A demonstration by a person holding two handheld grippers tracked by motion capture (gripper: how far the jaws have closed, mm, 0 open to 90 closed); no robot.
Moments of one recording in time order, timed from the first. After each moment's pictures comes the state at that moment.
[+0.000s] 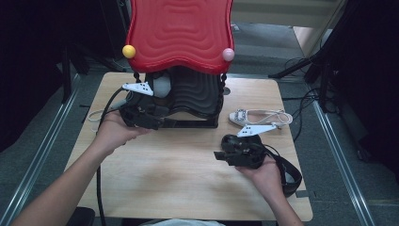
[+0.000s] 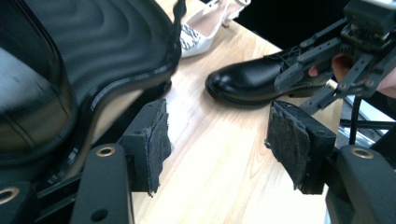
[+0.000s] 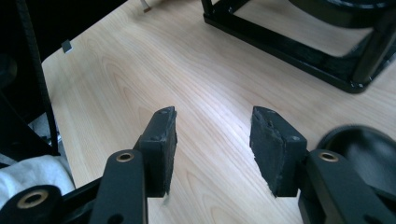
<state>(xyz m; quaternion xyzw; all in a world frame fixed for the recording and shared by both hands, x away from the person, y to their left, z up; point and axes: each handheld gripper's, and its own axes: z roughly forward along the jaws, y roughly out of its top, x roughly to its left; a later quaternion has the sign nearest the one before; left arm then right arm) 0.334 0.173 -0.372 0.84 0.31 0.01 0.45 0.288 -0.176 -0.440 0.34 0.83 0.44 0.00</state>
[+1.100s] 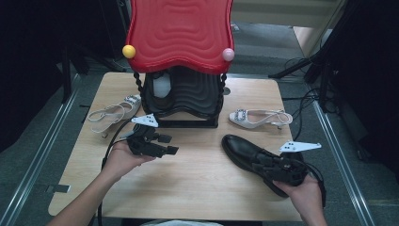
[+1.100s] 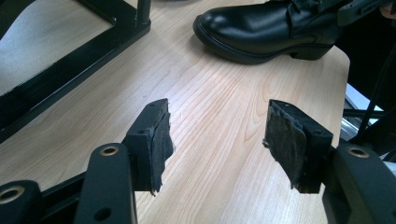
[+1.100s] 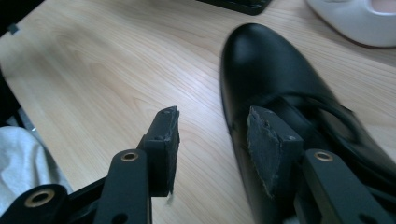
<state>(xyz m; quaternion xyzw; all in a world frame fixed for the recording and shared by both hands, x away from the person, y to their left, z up) 0.303 0.165 -0.446 0.84 0.32 -0.02 0.44 0.253 -0.279 -0.449 0.42 0.81 0.40 0.04</state>
